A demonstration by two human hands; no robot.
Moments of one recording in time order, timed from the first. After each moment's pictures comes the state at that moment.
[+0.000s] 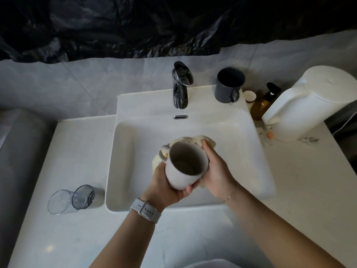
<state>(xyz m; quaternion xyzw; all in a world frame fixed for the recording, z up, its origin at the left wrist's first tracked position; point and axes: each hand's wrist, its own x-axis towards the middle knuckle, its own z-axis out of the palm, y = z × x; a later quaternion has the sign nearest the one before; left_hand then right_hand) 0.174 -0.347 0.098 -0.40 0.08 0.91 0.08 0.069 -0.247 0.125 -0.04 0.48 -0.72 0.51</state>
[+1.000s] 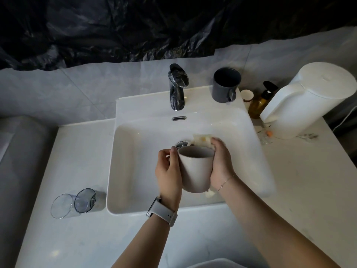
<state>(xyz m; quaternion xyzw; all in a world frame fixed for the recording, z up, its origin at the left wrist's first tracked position) 0.147 -0.317 0.105 -0.50 0.56 0.58 -0.31 0.052 -0.262 0.122 0.10 0.53 -0.74 0.40</state>
